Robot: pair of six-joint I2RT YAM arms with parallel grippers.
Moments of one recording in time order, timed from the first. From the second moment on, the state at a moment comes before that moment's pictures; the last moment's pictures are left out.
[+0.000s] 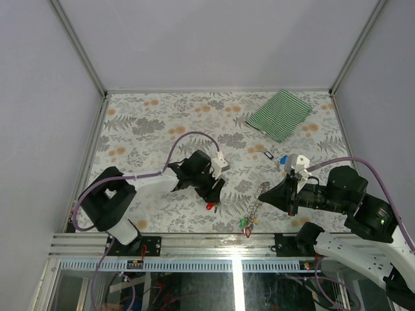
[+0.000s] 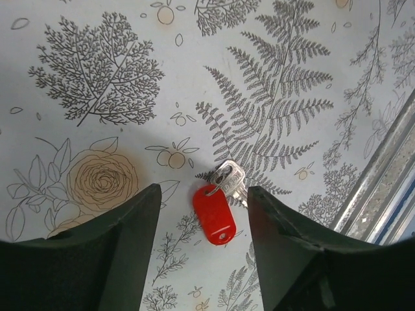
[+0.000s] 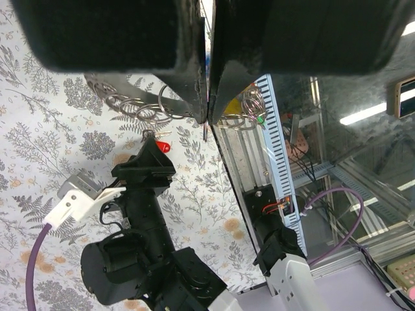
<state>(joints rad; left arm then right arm) -0.79 1.59 0.80 -0.14 0.42 -0.06 0.86 0.54 1.04 -0.77 -0.41 0.07</state>
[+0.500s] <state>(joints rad) -0.75 1.66 0.81 -0.12 0.59 0.01 0.86 0.55 1.05 -0.77 -0.41 0.08</state>
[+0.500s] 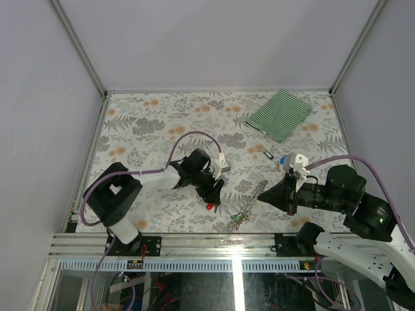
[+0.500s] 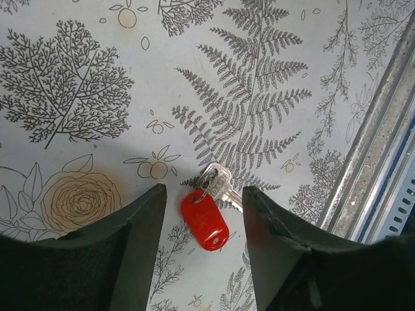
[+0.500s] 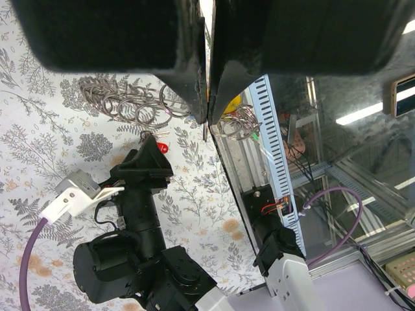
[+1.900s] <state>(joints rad) -0.72 1.67 0.81 -0.11 0.65 0.04 0.86 0.56 1.05 -0.77 -0.41 0.08</state>
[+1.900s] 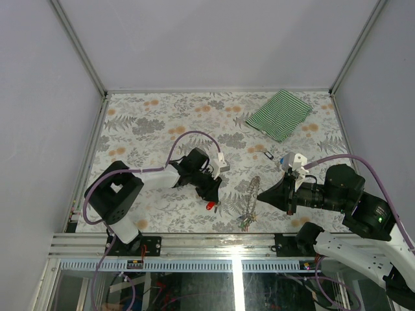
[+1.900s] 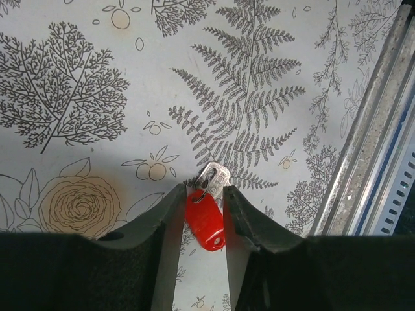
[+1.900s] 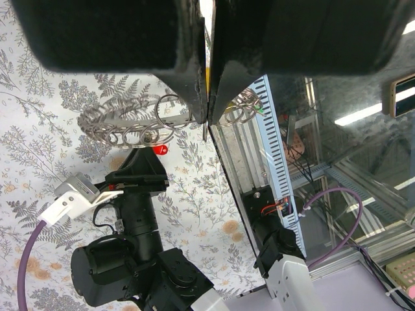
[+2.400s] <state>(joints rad) -0.72 1.67 0.80 -0.11 0.67 0.04 0.86 0.57 1.05 -0.77 -0.41 0.08</state>
